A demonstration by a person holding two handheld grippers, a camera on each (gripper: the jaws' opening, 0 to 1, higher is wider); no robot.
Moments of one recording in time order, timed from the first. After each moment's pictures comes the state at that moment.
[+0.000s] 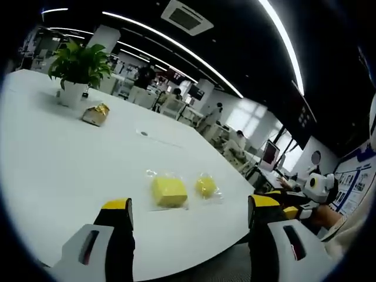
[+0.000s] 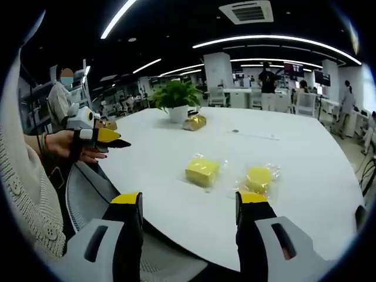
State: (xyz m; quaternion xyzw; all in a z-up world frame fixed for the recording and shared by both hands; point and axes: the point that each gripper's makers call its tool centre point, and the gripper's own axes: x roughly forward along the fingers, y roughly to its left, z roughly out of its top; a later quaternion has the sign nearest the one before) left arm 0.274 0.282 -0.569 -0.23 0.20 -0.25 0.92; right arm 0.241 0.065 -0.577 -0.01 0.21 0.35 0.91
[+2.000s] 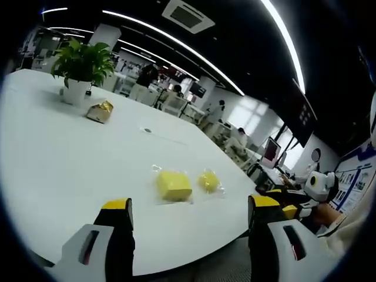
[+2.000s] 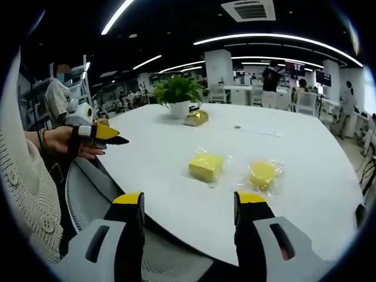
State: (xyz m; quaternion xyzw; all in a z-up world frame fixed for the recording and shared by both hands) left arm 0.264 0.298 -0.577 -0.23 0.21 -0.25 0.92; right arm 0.233 0.077 -0.586 -0.02 0.22 0.35 0.91
